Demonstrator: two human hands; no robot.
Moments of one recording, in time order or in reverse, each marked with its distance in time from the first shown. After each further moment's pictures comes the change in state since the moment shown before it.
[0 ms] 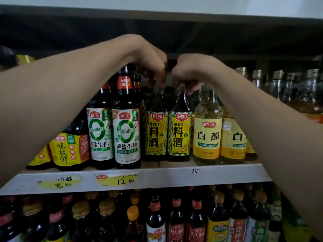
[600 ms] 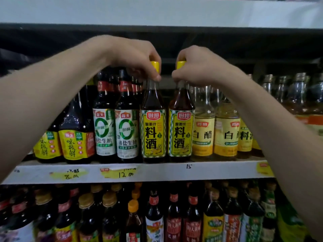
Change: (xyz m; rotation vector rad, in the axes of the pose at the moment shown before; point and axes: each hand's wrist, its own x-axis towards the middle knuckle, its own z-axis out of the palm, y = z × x) left_hand -0.084 0.002 0.007 -0.220 0.227 0.200; right_hand -0.066 0.018 -0.015 0.070 0.310 -0.361
